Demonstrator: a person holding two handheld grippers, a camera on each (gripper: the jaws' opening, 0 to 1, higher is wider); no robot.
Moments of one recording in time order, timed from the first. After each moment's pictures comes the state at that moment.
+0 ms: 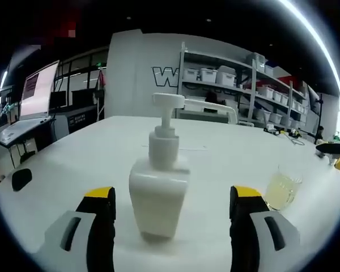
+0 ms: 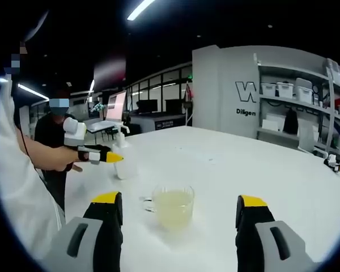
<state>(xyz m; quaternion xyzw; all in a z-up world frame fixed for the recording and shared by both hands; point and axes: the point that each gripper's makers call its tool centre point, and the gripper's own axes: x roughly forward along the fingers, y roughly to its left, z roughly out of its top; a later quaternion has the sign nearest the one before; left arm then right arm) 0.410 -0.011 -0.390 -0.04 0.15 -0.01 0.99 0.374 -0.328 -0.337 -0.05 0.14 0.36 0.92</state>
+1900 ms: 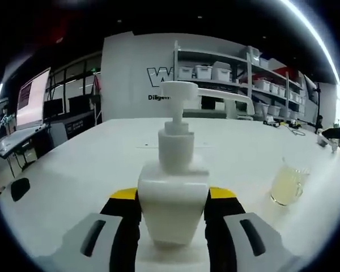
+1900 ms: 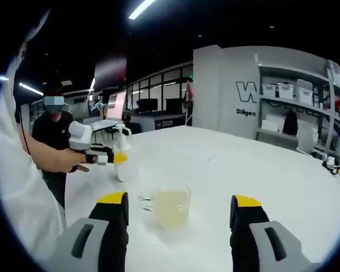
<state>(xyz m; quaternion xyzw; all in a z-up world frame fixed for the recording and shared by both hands) 0.420 -0.023 -0.400 0.00 0.16 -0.02 0.99 0.368 -0.331 -0.332 -0.05 0.14 0.37 0.92</state>
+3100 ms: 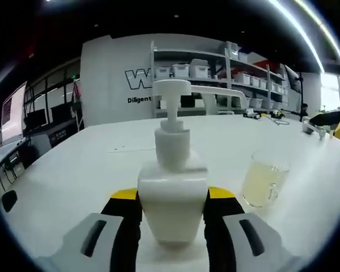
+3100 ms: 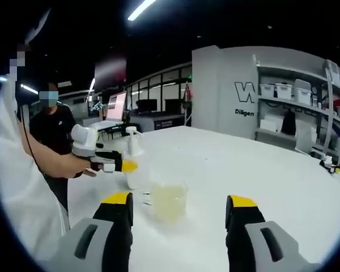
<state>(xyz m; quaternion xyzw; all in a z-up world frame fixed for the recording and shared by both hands) 0.423 -0.104 -0.401 0.03 0.15 -0.09 0.98 0.357 -0.356 -0.330 -0.05 0.14 0.36 0.92</state>
